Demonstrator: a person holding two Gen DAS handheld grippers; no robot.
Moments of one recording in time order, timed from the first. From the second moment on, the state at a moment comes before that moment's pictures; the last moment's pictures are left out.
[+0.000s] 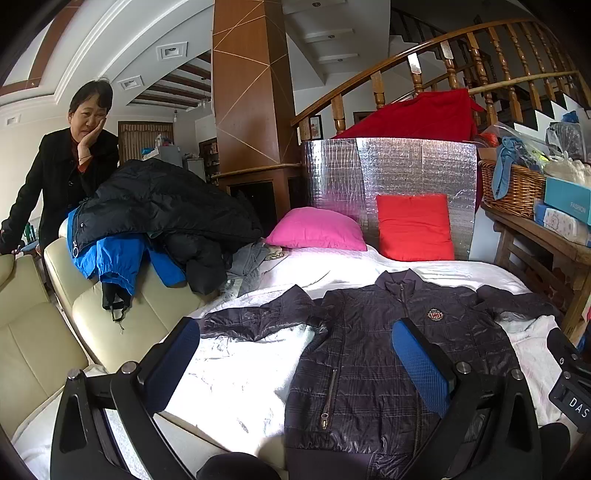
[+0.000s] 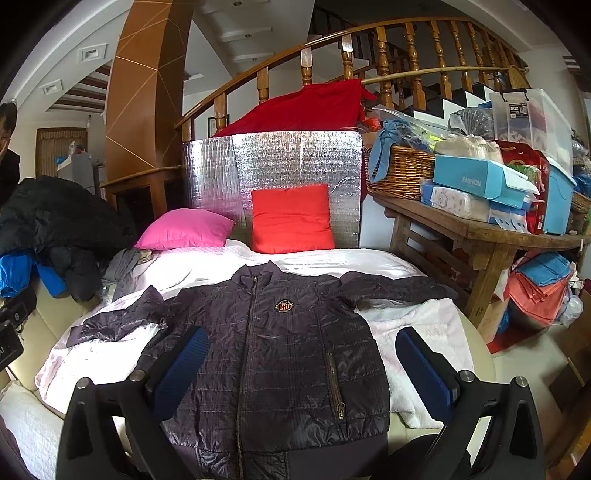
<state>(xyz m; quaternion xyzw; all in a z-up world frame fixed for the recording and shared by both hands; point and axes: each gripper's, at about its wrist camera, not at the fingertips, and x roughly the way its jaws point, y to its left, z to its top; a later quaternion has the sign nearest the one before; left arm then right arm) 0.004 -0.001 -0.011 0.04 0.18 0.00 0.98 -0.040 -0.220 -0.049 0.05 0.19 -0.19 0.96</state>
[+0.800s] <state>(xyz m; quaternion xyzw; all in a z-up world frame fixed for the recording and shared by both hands) 0.059 -0.051 -0.076 0.04 0.28 -0.10 0.95 -0.015 -0.265 -0.083 0.06 0.22 -0.24 0.94</state>
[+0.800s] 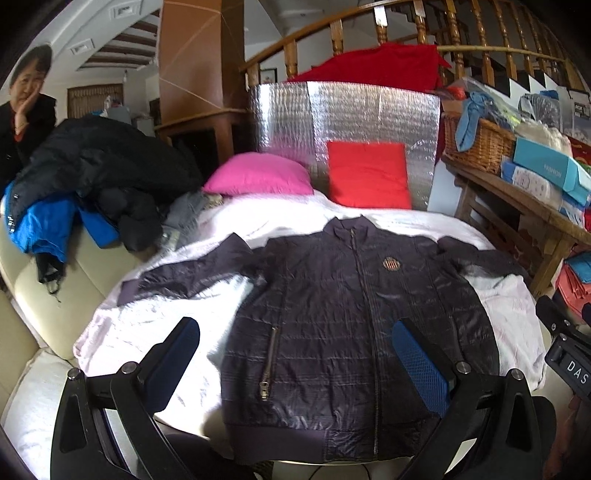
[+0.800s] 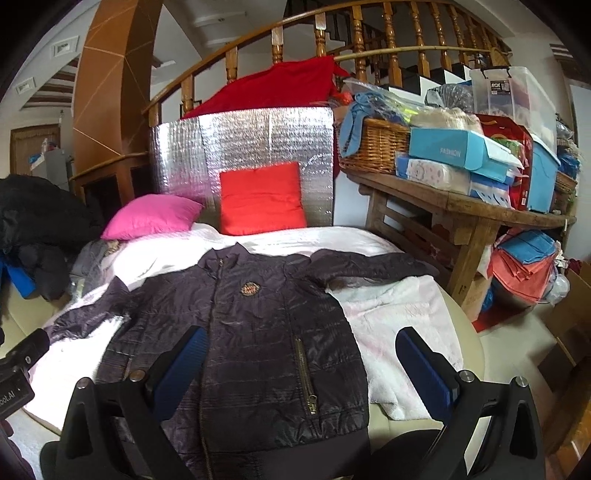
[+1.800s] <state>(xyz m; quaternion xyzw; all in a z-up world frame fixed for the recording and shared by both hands) 0.190 -0.096 -0.155 0.05 0.37 -0.09 0.92 0.122 -0.323 -0.153 0.05 0.29 -0.27 0.92</state>
